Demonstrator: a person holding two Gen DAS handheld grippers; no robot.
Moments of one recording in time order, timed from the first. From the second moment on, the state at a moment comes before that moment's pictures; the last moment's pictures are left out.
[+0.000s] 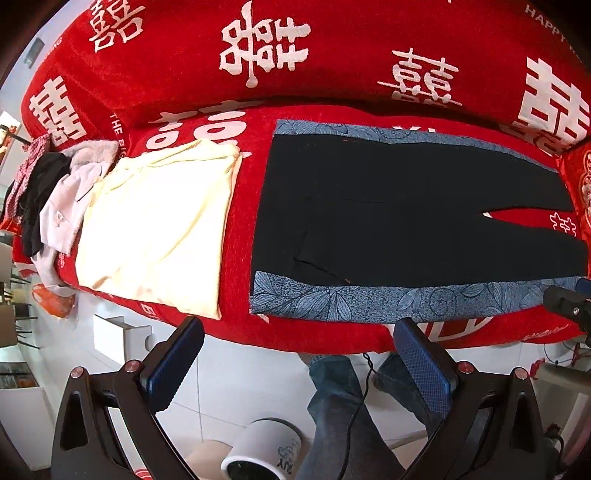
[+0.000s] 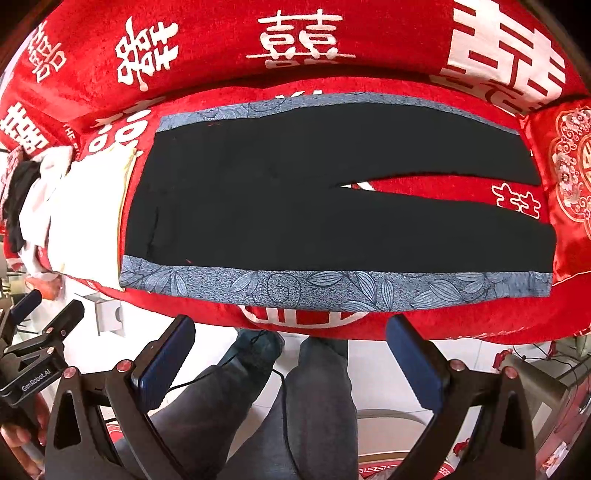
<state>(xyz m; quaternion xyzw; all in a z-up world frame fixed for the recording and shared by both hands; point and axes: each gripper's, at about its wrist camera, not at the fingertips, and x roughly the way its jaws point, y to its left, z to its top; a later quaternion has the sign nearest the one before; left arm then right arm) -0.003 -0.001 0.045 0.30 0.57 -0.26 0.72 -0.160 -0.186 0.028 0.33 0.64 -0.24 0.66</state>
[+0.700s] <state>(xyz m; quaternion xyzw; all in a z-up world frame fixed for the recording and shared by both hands) -0.016 -0.009 0.049 0.31 0.56 -0.25 0.73 -0.174 -0.194 0.031 0.33 0.63 -0.24 0.66</state>
